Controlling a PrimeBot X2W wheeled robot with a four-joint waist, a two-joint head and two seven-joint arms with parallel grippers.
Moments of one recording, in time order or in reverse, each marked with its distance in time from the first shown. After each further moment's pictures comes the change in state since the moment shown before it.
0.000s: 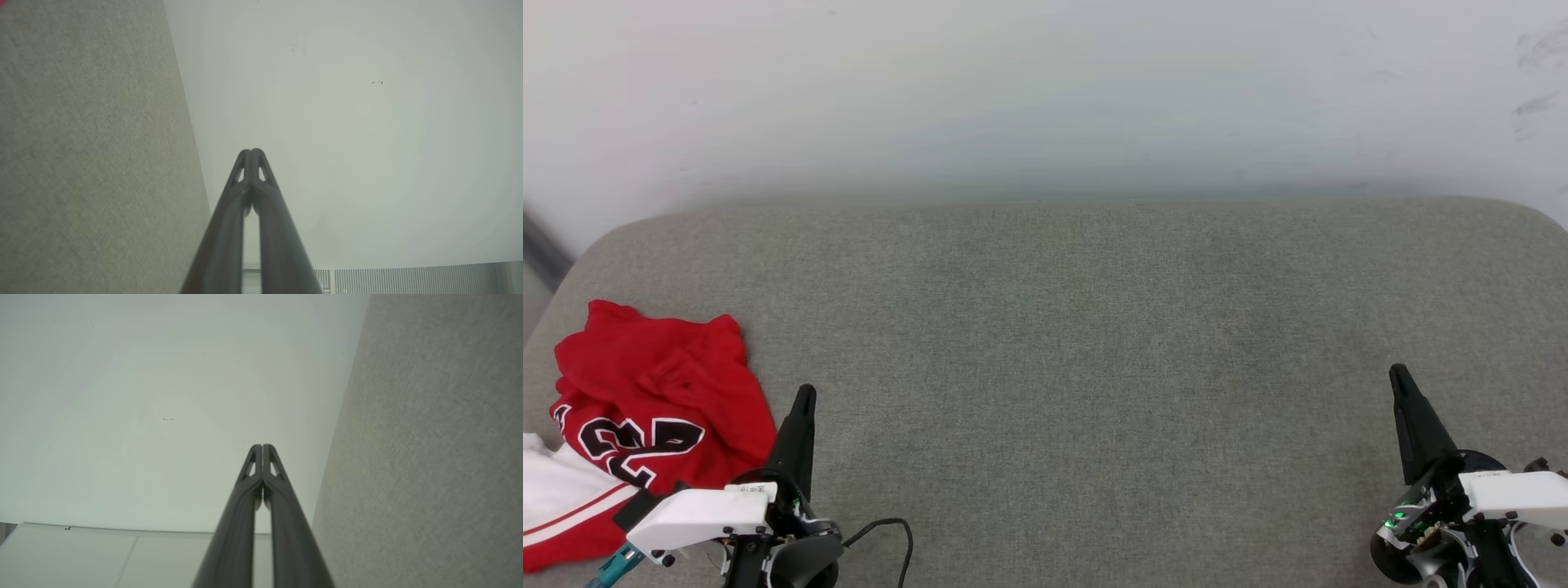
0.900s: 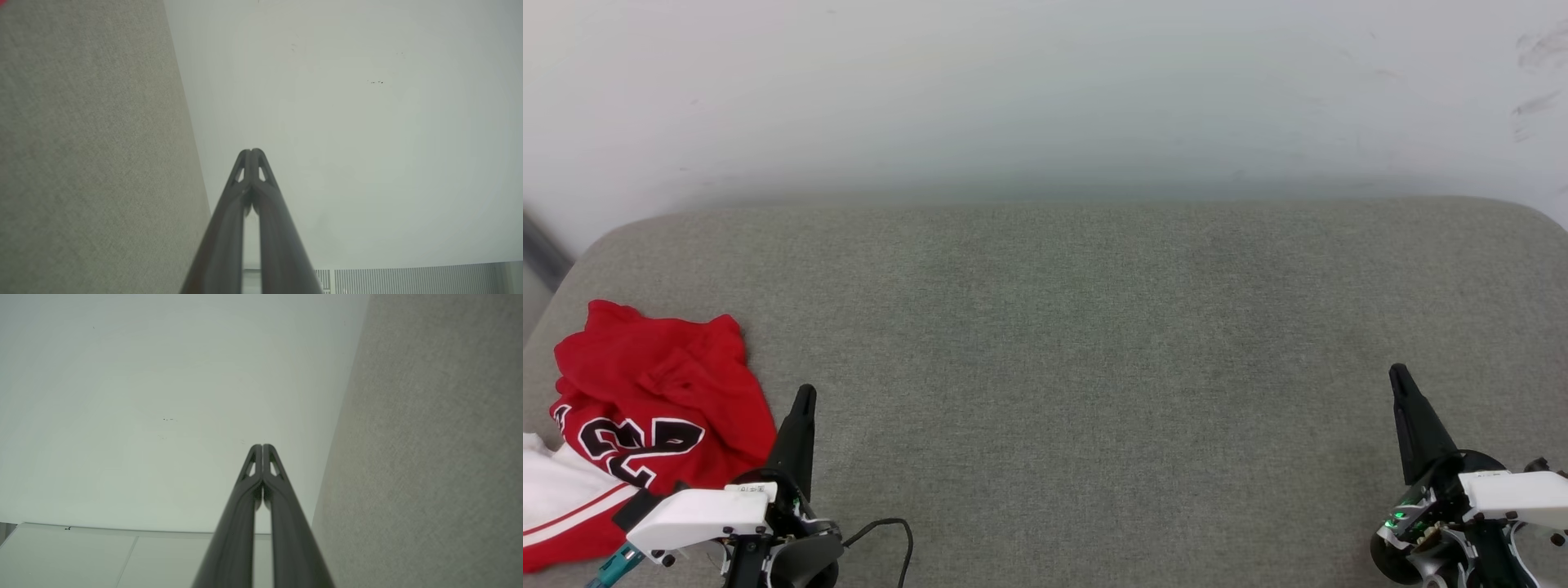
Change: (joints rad) left arm 0.000 0.000 0.000 0.000 0.000 0.000 0.000; right arm 0.000 0.000 0.000 0.000 0.000 0.000 0.000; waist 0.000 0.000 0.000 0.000
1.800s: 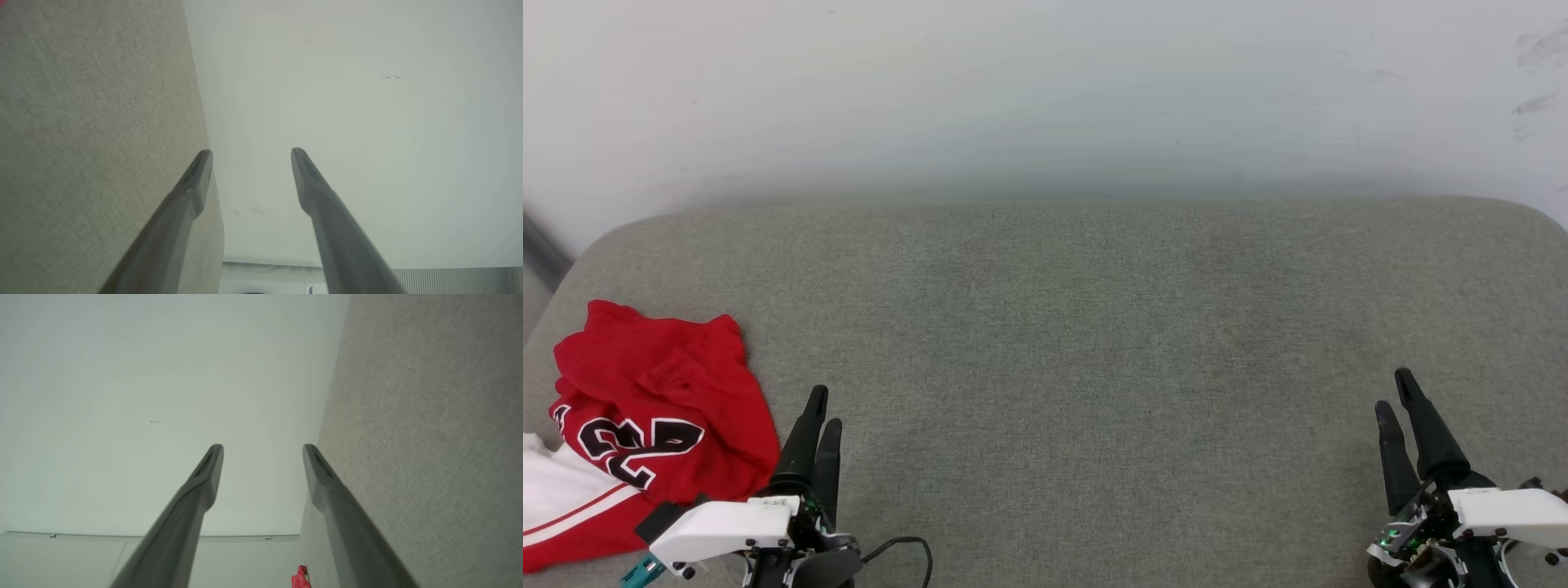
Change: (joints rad) left arm 0.026 -0.003 -0.039 0.013 0.000 0.001 -0.024; right arm 0.032 0.001 0.016 0.009 -0.009 0.000 -0.027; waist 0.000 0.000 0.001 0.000
